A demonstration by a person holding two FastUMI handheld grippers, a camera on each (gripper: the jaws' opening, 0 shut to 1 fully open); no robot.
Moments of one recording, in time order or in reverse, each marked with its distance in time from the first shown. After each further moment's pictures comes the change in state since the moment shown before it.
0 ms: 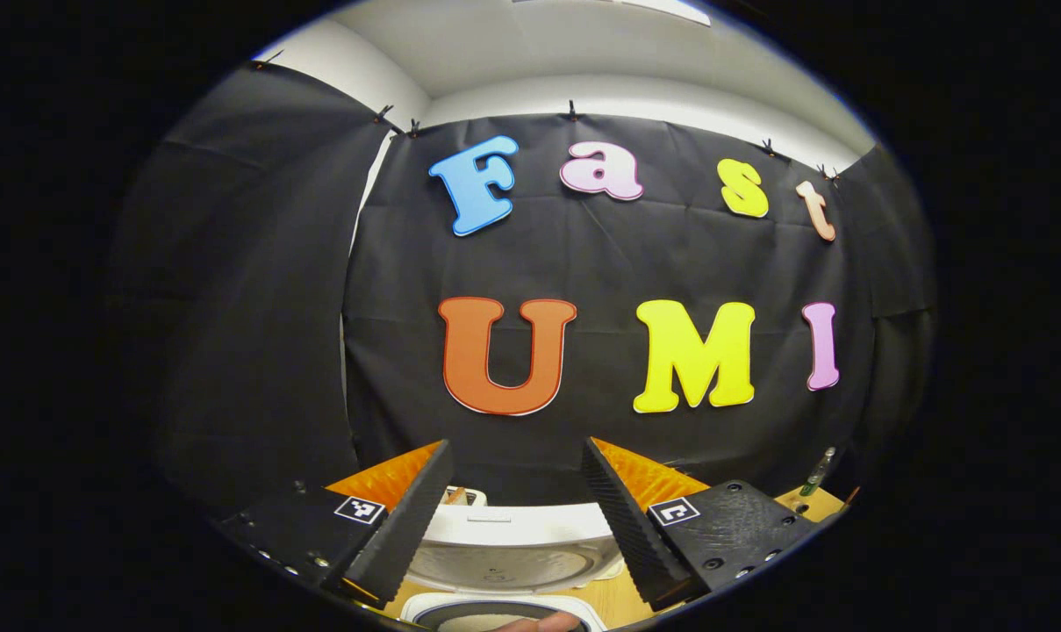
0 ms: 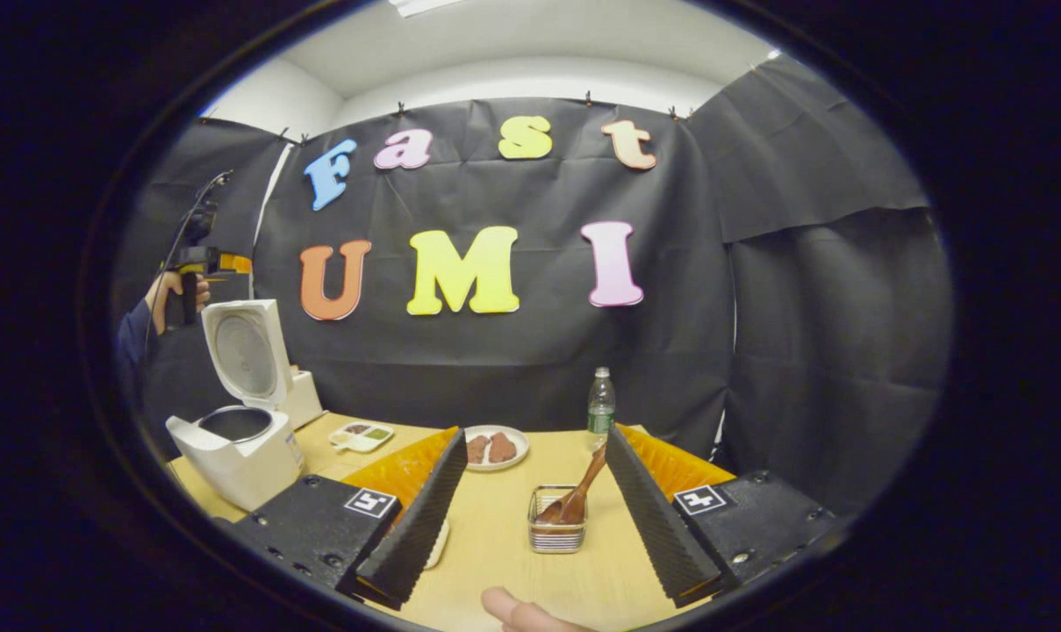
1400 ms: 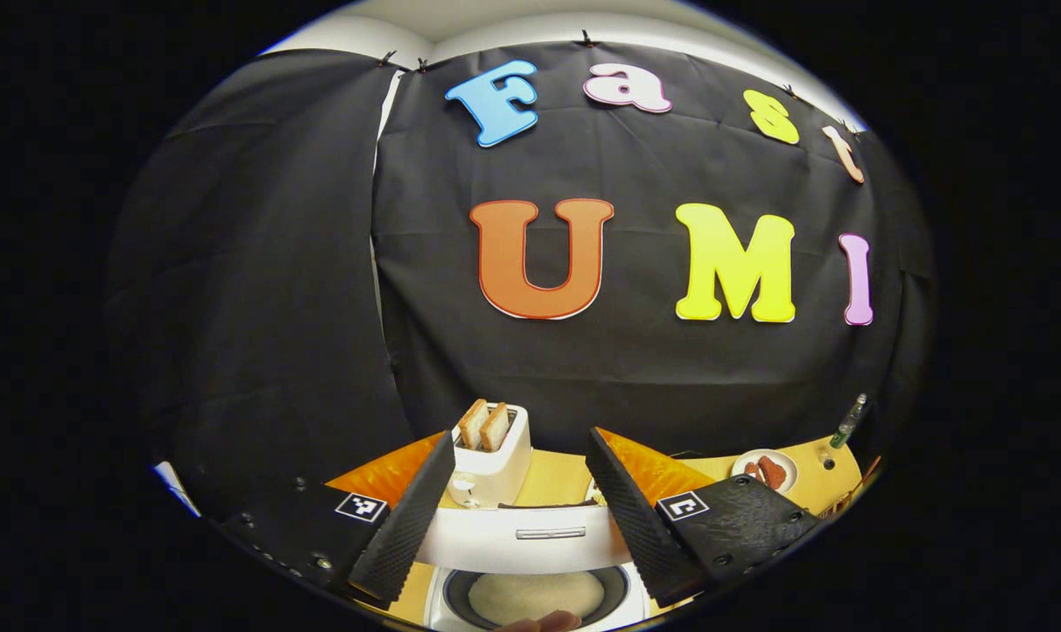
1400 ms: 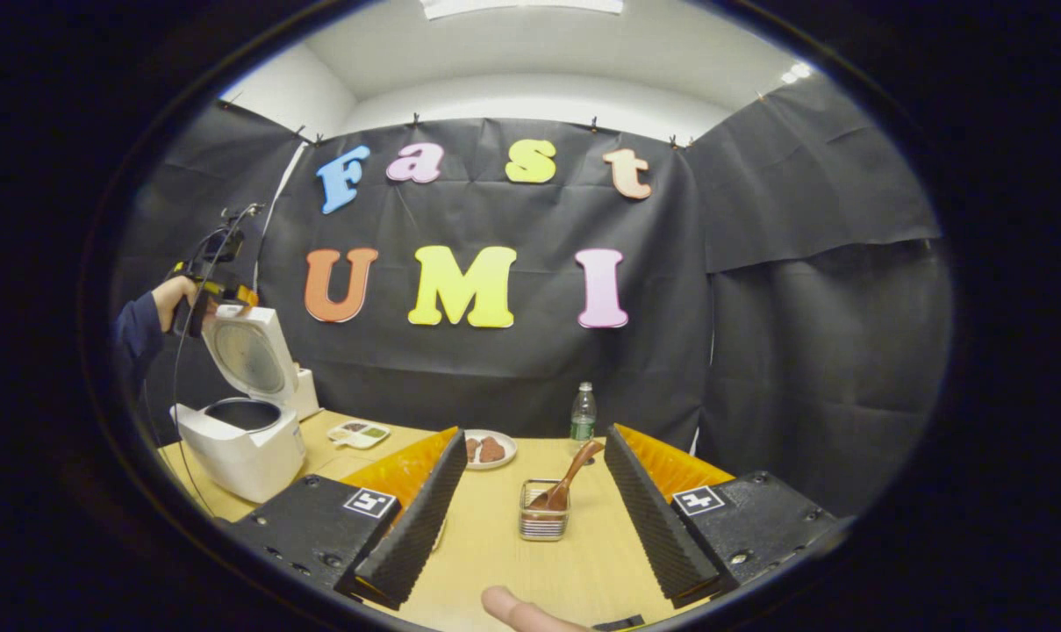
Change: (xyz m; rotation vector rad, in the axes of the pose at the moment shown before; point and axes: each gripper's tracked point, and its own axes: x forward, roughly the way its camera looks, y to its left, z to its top) left arm -0.053 0.024 -0.083 0.038 0.327 0.109; right arm -0.082 0.014 0.016 -0.022 -0.046 -0.024
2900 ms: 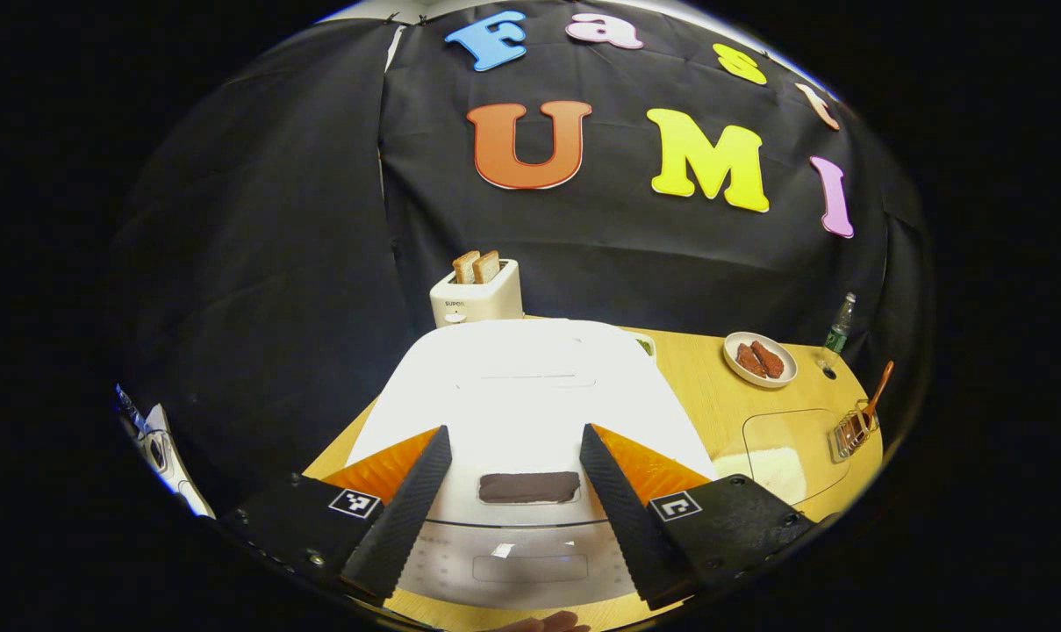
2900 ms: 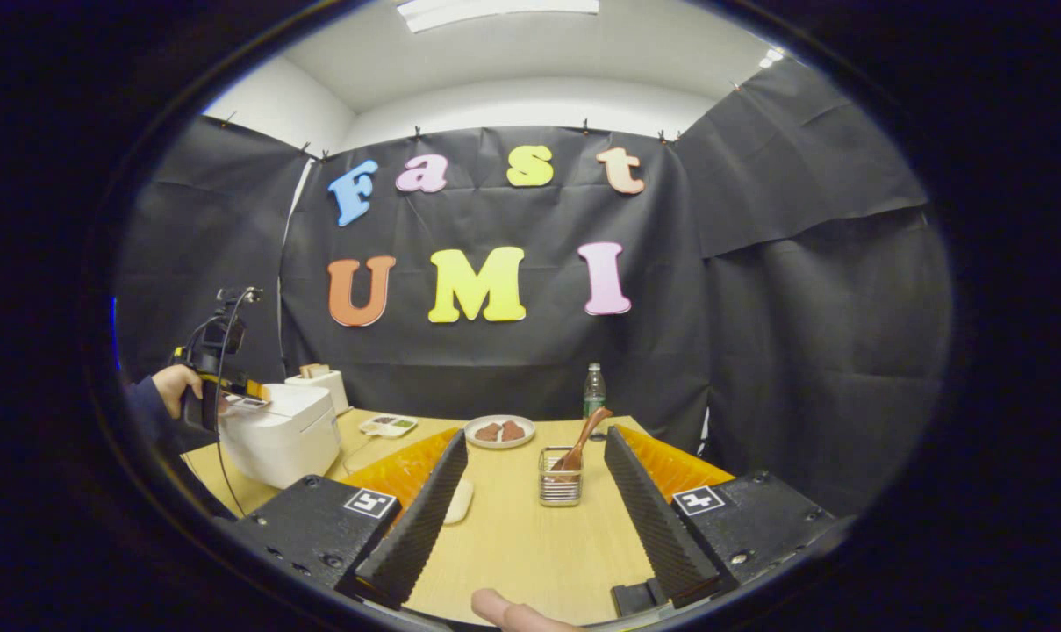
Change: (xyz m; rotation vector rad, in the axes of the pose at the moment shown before) left arm -0.089 -0.015 -0.203 0.010 0.241 -0.024; right arm -0.076 -0.005 -0.030 0.044 -0.007 0.036
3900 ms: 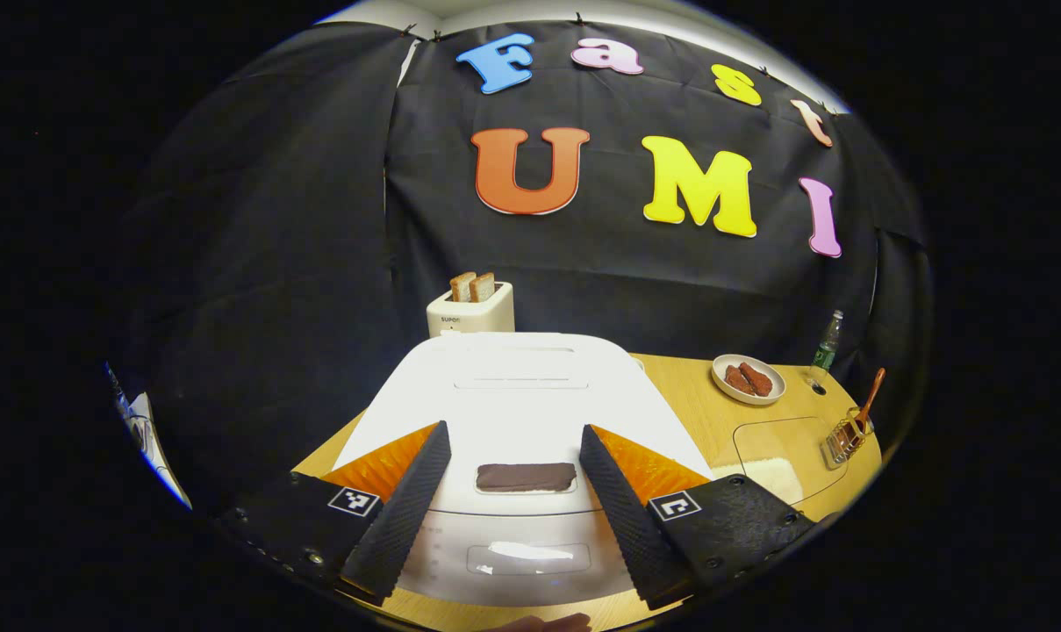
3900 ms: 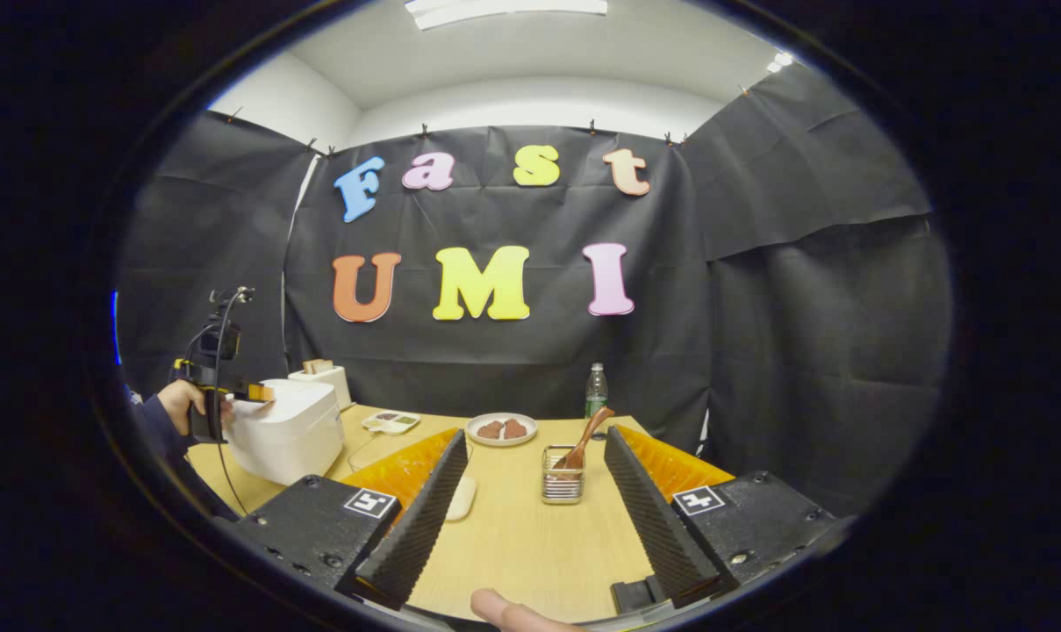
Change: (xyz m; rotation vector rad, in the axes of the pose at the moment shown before) left arm -0.013 -0.006 -0.001 -0.036 -0.148 -0.048; right arm -0.001 0.009 0.006 -0.022 0.007 0.005
